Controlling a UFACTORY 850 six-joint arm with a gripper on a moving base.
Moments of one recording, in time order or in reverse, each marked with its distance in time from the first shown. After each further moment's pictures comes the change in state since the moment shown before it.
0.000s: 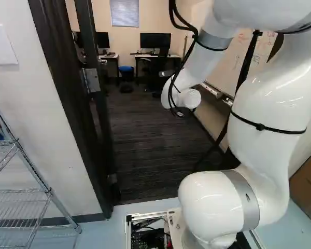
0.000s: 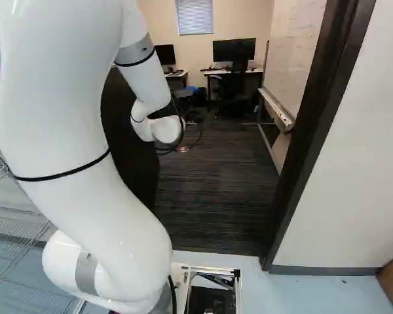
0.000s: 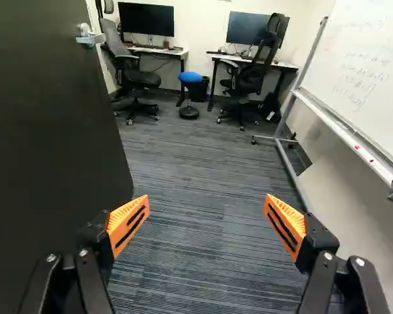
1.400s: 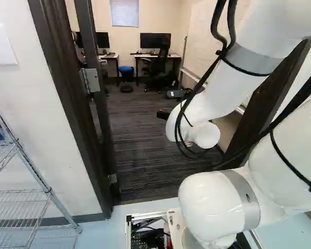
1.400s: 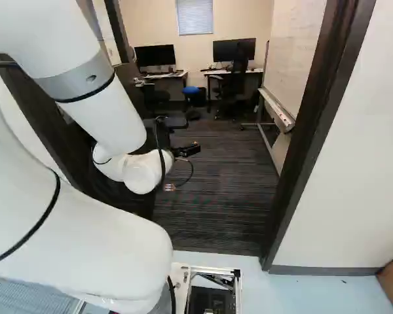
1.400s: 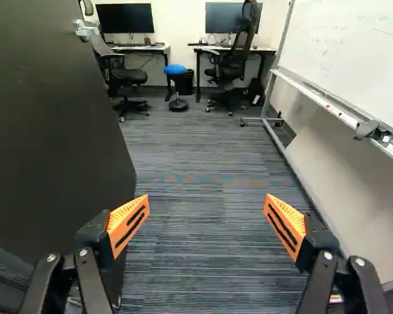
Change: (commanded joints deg) arm 1.8 20.1 26.0 8.5 4.8 0.0
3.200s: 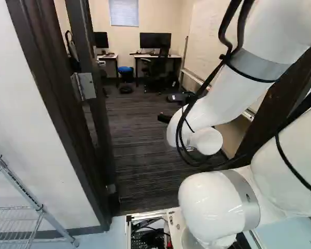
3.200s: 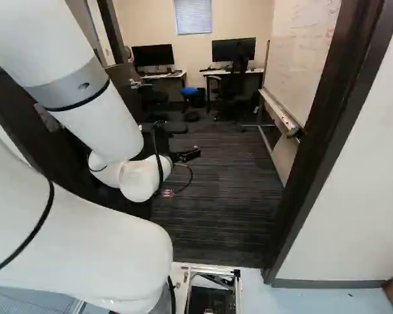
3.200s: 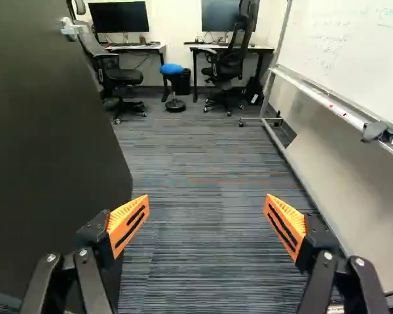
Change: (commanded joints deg) arm 0.1 1.5 1.9 0.6 0.3 0.0
